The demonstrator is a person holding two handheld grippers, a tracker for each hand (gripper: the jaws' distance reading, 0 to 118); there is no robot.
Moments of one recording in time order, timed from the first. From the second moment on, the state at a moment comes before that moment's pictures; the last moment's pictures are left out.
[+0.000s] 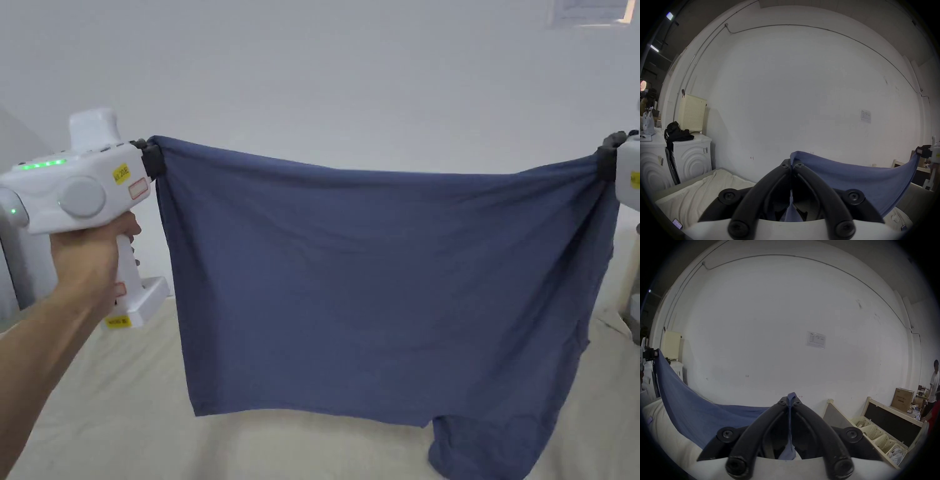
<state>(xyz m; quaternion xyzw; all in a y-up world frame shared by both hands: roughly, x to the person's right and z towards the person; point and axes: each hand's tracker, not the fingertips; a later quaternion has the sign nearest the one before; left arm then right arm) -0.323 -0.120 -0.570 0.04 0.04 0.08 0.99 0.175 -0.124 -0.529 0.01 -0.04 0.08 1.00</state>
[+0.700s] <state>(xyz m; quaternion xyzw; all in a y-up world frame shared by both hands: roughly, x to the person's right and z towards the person) -0.308 -0.404 -0.352 -0.08 0.07 0.12 0.99 0.212 -0.378 -0.301 -0.07 -0.01 0.02 1.00</state>
